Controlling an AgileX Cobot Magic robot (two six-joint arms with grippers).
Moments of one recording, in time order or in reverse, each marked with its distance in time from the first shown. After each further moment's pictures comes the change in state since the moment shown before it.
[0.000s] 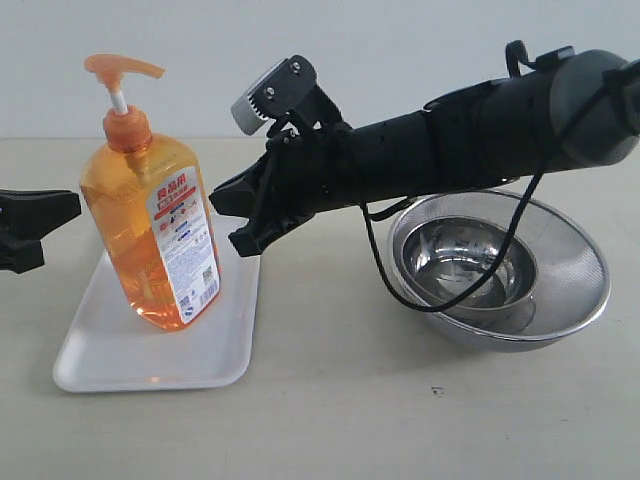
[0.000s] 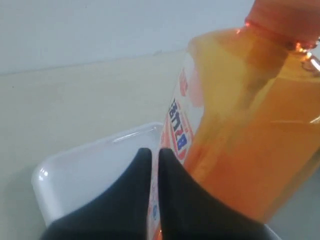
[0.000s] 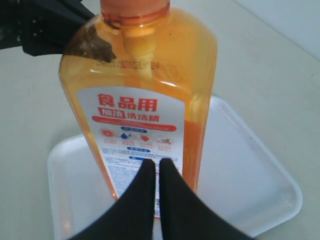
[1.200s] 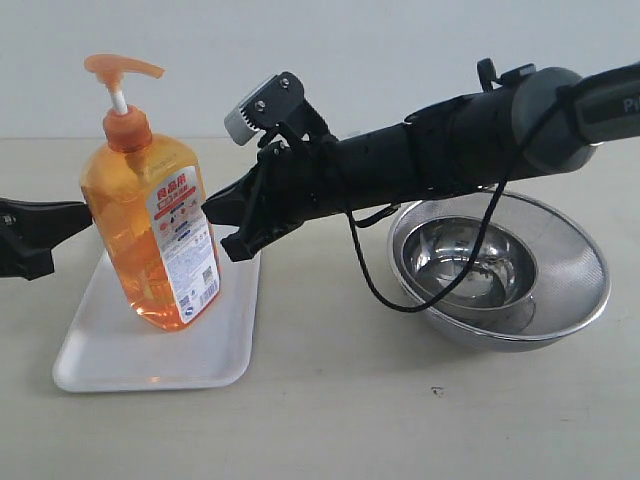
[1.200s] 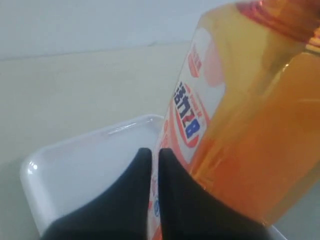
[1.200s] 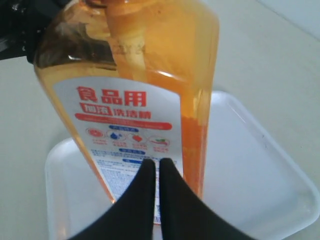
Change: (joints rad) left arm 0.000 0.098 -0.027 -0.002 -0.039 0.028; right arm 0.000 0.084 -0.059 0.004 0.030 0.012
